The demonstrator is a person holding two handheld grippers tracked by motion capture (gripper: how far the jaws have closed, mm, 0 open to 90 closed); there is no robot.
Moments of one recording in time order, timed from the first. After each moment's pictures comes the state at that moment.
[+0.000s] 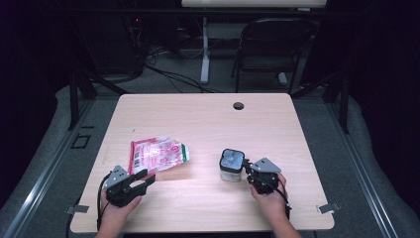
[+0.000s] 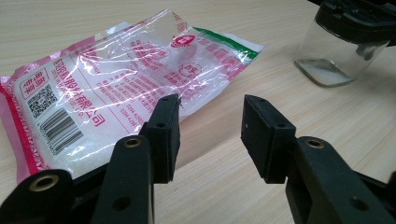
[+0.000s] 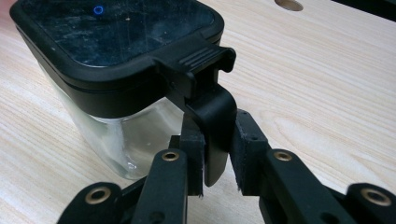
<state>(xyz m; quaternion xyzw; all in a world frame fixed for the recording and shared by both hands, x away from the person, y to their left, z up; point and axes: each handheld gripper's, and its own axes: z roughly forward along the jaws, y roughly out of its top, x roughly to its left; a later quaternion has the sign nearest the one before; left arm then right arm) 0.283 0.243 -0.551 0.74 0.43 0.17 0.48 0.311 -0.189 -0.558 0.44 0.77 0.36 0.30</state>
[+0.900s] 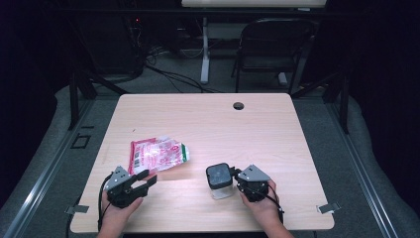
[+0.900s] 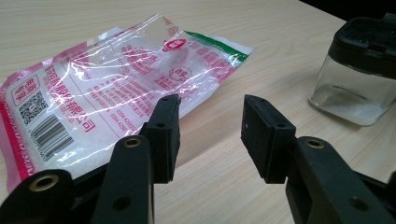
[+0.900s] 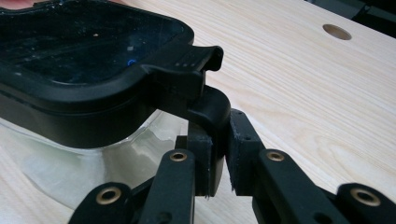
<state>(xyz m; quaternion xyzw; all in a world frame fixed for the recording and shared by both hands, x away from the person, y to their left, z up) 0.279 0.237 -0.548 0.75 0.41 0.18 0.49 0.291 -0.159 -0.556 0.37 0.80 0.38 0.29</state>
